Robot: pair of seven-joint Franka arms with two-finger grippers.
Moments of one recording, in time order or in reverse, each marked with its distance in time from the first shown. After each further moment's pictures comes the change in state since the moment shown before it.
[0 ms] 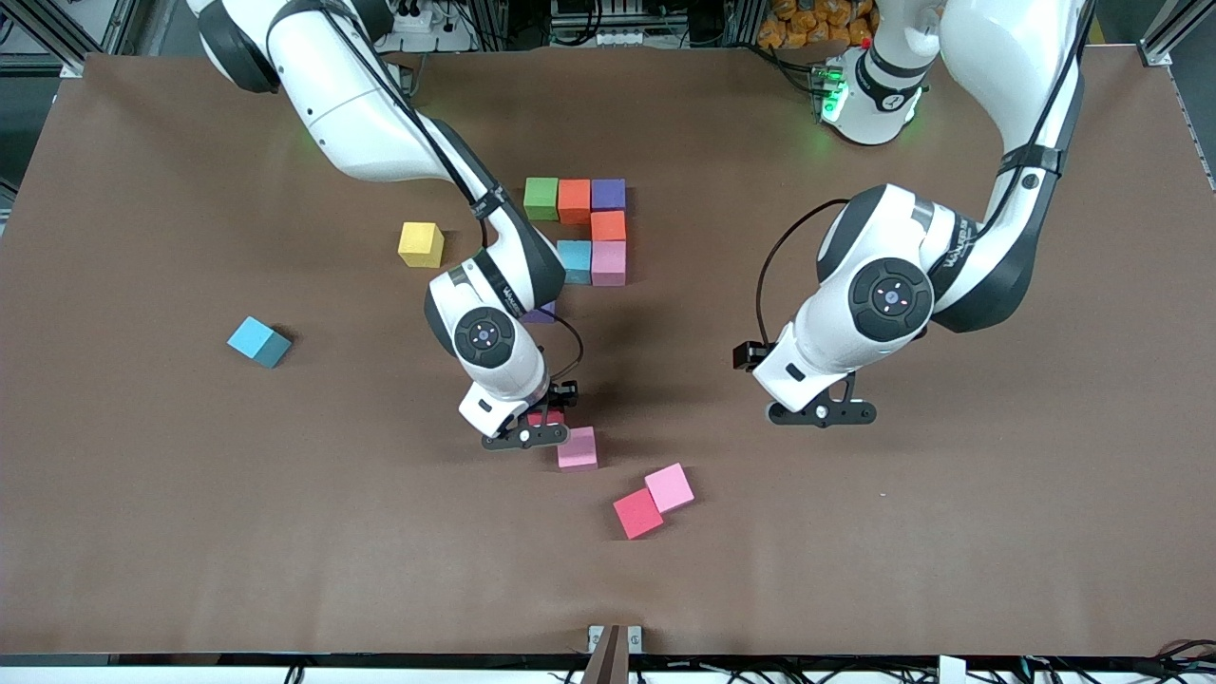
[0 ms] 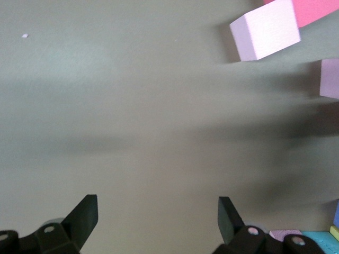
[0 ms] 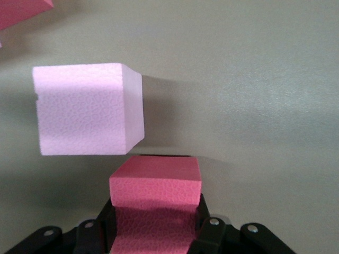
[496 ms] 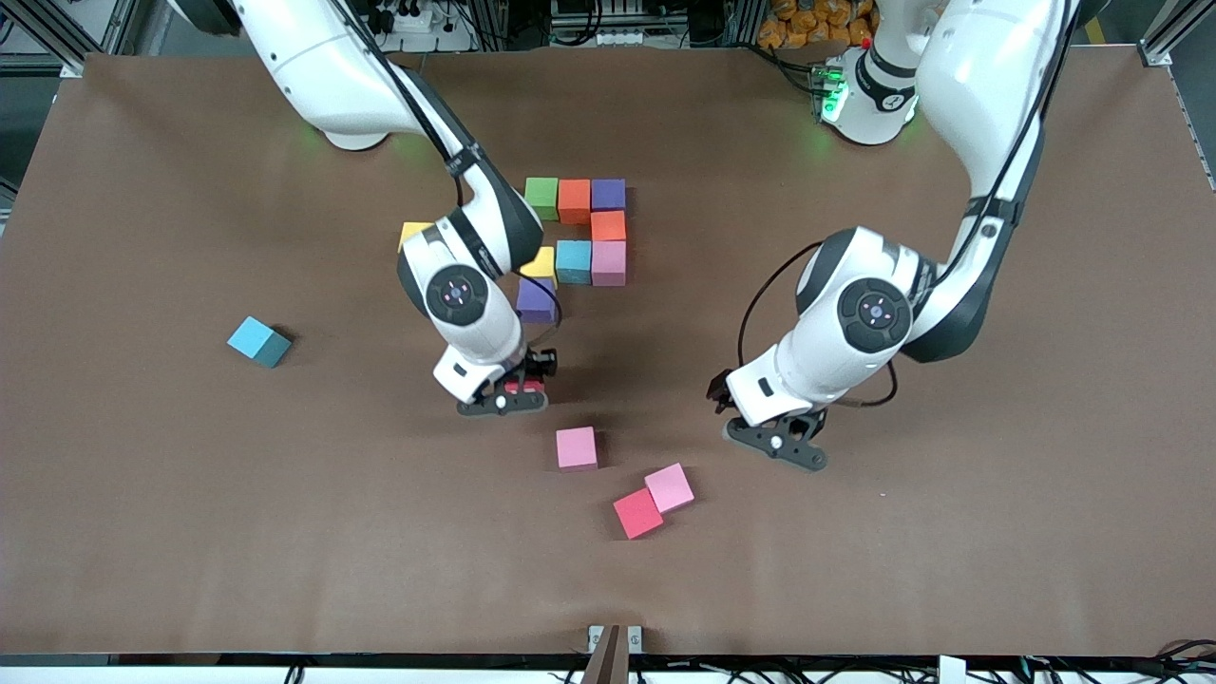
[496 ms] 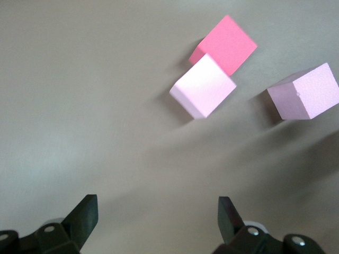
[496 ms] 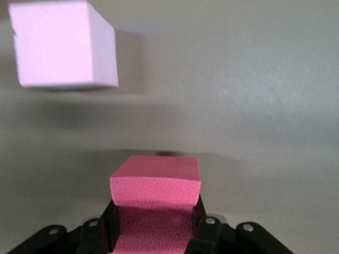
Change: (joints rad) left arm -0.004 0.121 -0.001 -0.005 -0.001 0.366 0.421; right arm 0.000 -0.235 -0.003 -0.360 0.001 0.107 0.001
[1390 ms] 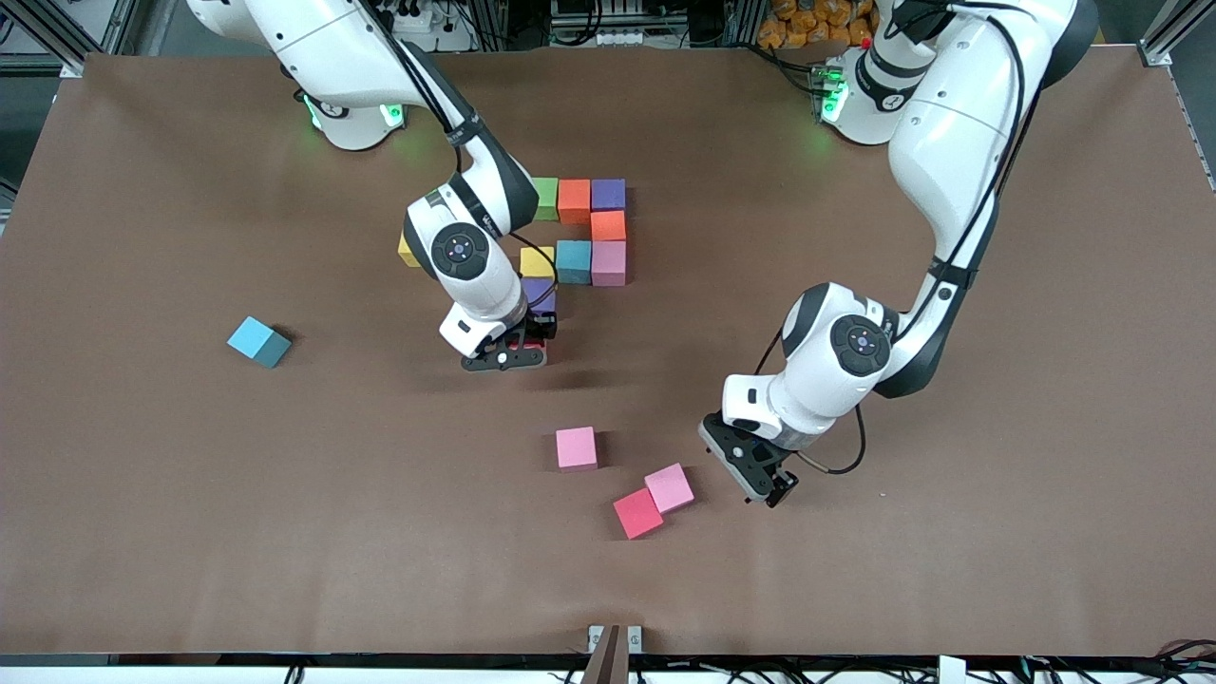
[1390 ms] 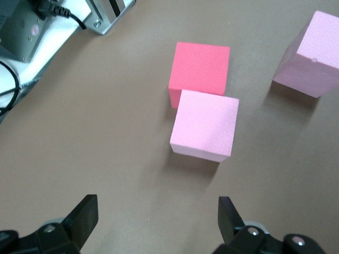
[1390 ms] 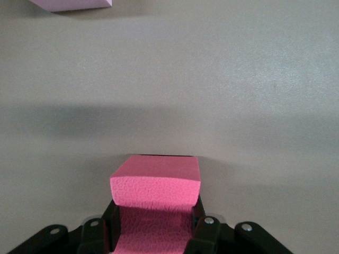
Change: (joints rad) left arm 0.006 0.155 0.004 0.001 0.000 0.375 0.566; right arm 0.018 -0.070 0.042 -0.197 0.011 0.130 0.050
